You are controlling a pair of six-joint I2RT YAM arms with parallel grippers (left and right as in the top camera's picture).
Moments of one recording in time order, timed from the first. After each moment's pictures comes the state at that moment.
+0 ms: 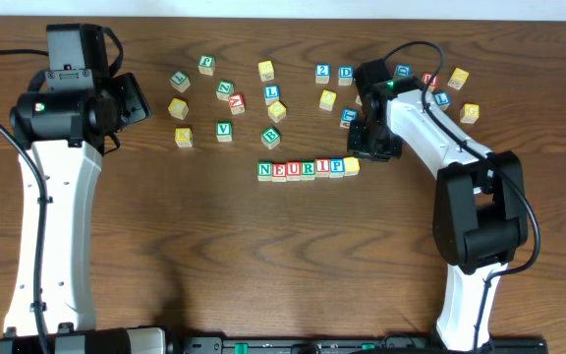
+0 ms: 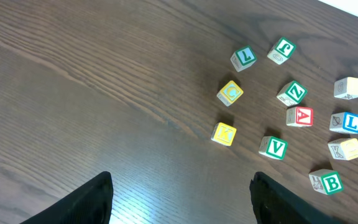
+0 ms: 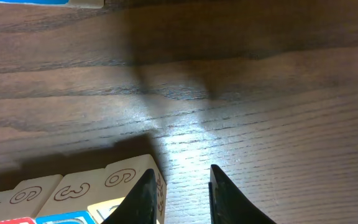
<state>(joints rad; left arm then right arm) 0.06 1.51 1.59 -1.06 -0.17 -0.32 0.29 2.12 1.60 -0.99 -0.01 0.46</state>
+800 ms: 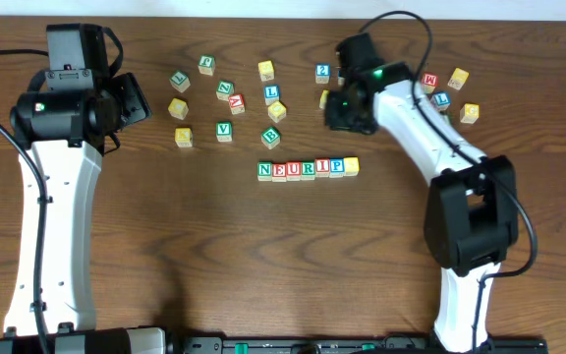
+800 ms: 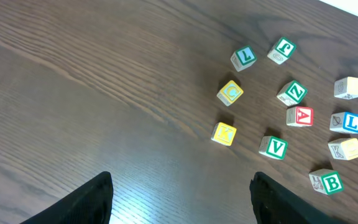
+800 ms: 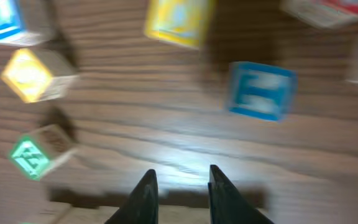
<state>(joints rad) 0.06 1.51 1.59 -1.06 -0.17 -0.32 0.38 2.13 1.73 -0.82 -0.09 0.44</state>
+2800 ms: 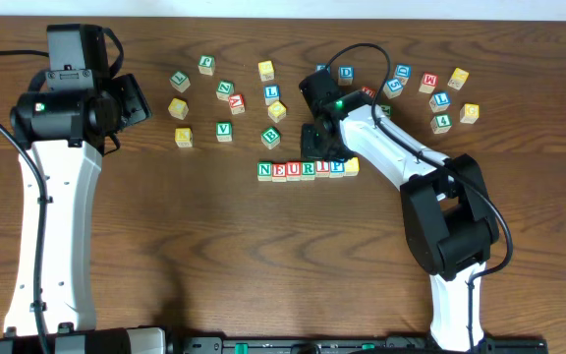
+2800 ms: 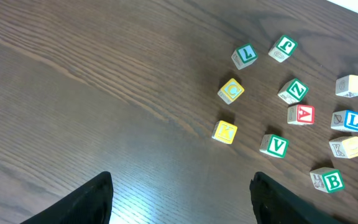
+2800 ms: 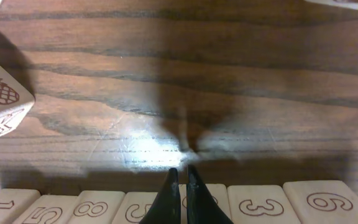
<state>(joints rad) 0.06 1.51 1.59 -1.06 -0.17 -0.33 0.49 2.15 1.61 -0.80 -0.03 0.54</state>
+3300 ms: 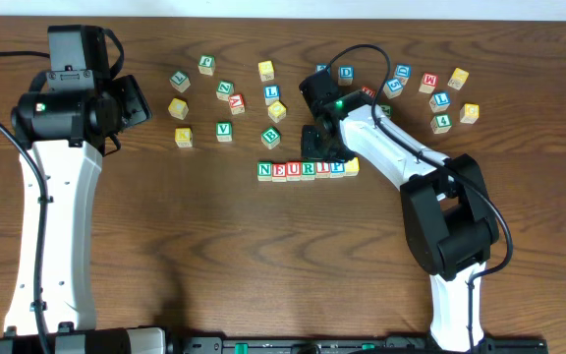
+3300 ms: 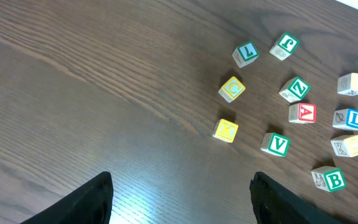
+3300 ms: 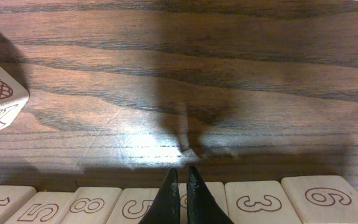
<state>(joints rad) 0.06 1.51 1.59 -1.06 -0.17 -0.33 0.49 2.15 1.61 -0.81 -0.03 0.54</state>
